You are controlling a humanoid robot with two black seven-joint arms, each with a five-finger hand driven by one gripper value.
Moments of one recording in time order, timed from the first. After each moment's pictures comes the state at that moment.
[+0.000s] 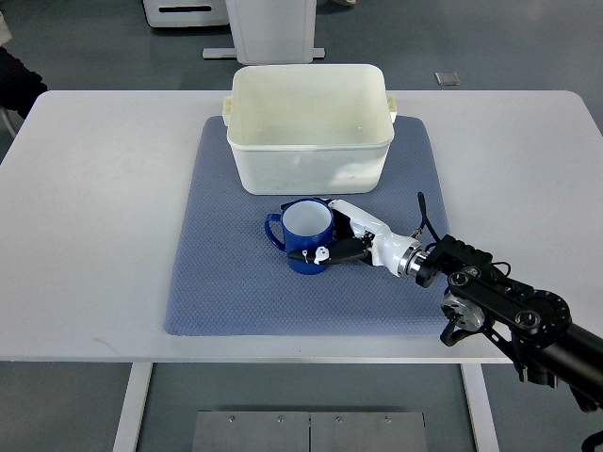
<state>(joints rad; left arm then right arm) 0.00 0.00 -0.59 -0.14 0.35 -0.04 -0.01 0.68 -0.10 0.51 0.89 -0.82 0.24 0.31</state>
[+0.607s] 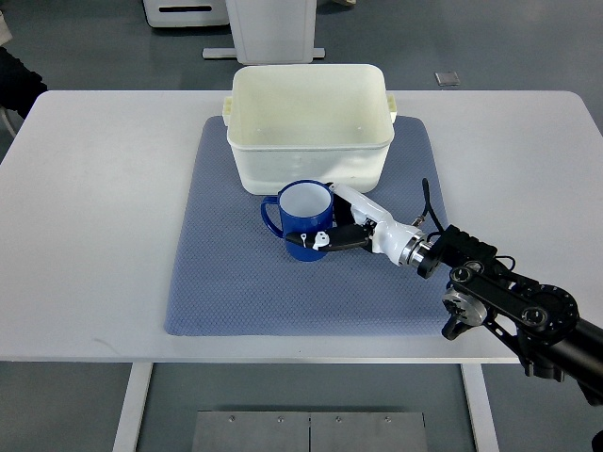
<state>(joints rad) 0.00 0.00 -0.59 -0.14 0.35 -0.04 -0.01 0.70 -0.15 0.50 0.99 -0.83 0.19 0.37</state>
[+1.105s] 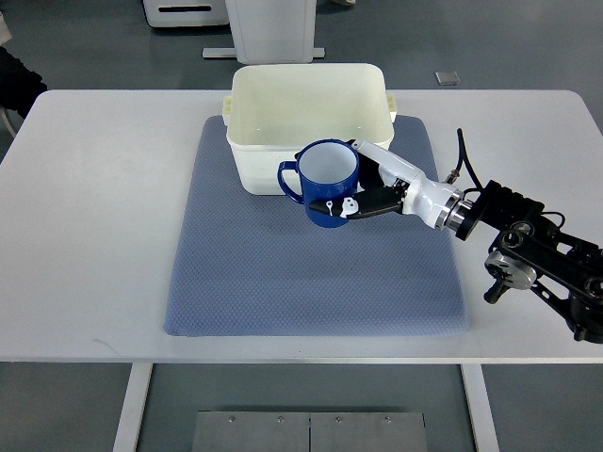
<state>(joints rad) 0.00 0.00 -0.59 -0.14 0.35 -0.04 -0.01 0.80 -0.34 0.51 1.17 -0.80 0.22 0.35</state>
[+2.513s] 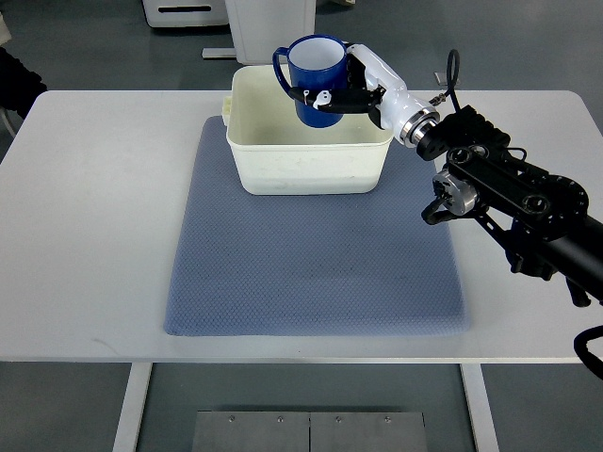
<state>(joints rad) 0.00 0.00 -0.59 -0.14 0.35 -0.04 -0.01 1.02 -0.09 0.54 0.88 -0.69 -0.09 0.19</state>
